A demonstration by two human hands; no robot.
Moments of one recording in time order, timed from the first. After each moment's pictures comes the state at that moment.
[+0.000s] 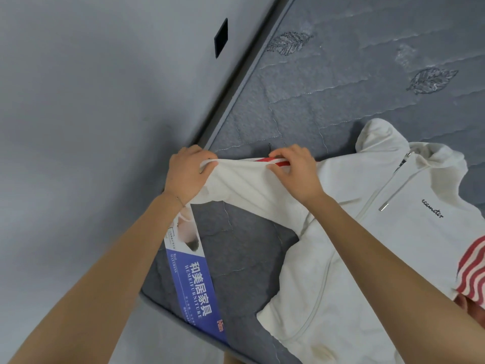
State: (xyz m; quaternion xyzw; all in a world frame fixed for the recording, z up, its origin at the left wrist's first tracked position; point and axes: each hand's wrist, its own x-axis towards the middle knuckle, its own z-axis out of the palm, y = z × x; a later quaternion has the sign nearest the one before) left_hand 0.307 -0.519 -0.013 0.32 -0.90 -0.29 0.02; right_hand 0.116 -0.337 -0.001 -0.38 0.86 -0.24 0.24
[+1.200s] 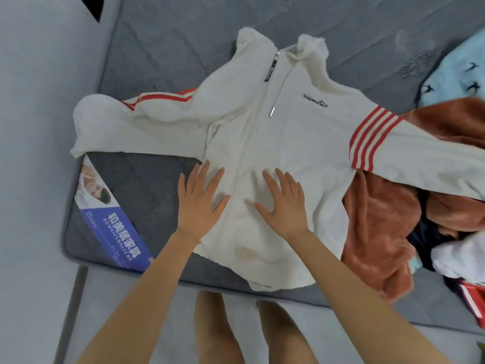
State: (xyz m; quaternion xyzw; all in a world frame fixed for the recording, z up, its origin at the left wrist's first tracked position) left_hand 0.315 -0.189 -0.040 0.18 -0.97 -0.18 -0.03; right_hand 0.207 0.007 -0.016 -0.26 0.93 -0.14 0.22
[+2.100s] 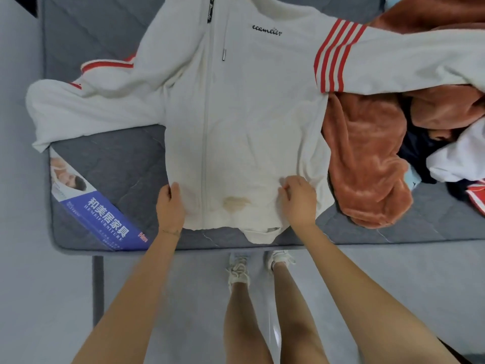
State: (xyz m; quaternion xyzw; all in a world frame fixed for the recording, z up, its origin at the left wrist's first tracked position) left_hand 0.385 -0.139 -0.048 0.52 -0.67 -0.53 -0.02; right_hand 0.298 0.119 -0.061 -0.03 0.95 -0.26 0.16
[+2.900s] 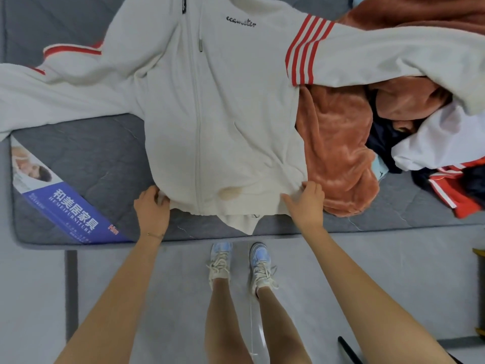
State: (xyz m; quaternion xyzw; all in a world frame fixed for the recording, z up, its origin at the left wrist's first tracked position) left_hand 0.416 -0.120 -0.069 0.39 -0.84 -0.37 -0.04; right_hand 0.308 0.199 -0.055 0.13 0.93 -0.26 0.22
